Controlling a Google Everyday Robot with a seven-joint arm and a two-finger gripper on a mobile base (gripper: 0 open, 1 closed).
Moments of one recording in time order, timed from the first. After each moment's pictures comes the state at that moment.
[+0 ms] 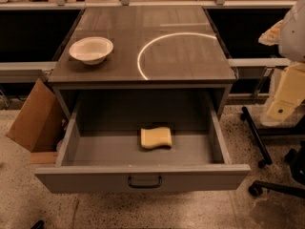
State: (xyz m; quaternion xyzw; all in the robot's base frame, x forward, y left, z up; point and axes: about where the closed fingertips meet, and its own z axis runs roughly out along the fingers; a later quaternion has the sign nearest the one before) arm 0.438 -0.216 0.979 -0.60 0.78 -0.04 0.16
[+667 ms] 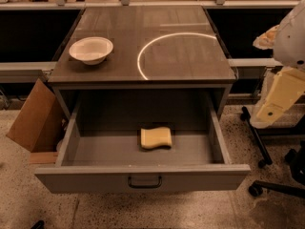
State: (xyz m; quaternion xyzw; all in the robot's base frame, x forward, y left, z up) arm 0.441 -0.204 0.971 -0.59 0.78 -0.01 0.19
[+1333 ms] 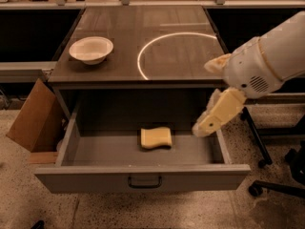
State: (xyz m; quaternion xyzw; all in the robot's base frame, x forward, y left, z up) arm 0.454 -0.113 0.922 -0.57 0.75 0.17 0.29
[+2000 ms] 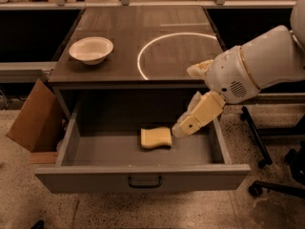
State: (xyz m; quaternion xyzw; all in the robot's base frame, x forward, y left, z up) arm 0.455 -0.072 0.915 -0.55 0.74 0.23 0.32
